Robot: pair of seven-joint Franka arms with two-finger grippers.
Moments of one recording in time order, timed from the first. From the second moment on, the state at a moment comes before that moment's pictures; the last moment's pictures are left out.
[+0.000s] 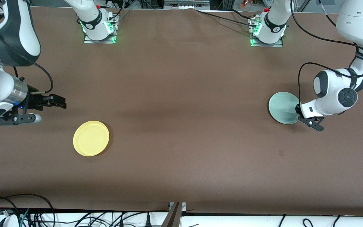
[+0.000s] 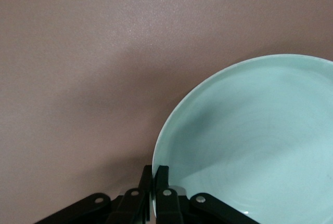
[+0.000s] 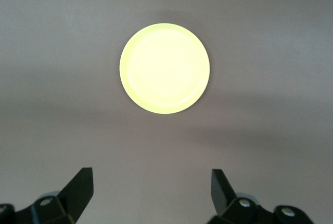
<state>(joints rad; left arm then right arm) 0.18 0.46 0.01 -2.12 0.12 2.48 0.62 0.01 0.30 0.04 -1.58 0.05 1.78 -0.09</state>
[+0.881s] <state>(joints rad) -0.18 0.41 -0.06 -1.55 0.31 1.77 0.48 -0.04 0.69 0.02 -1.58 0.04 2.22 -0.20</state>
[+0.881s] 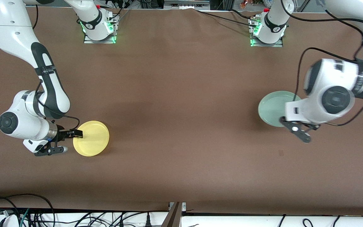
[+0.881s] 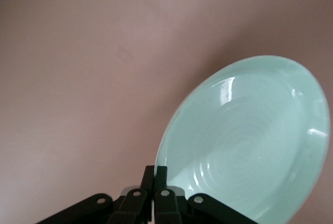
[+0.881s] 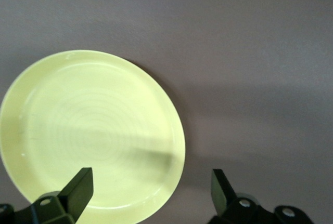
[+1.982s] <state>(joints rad) -0.79 0.71 -0.05 -1.36 0.94 1.63 -0.52 -0.04 0.77 0.01 -1.58 0.04 2.34 -0.20</state>
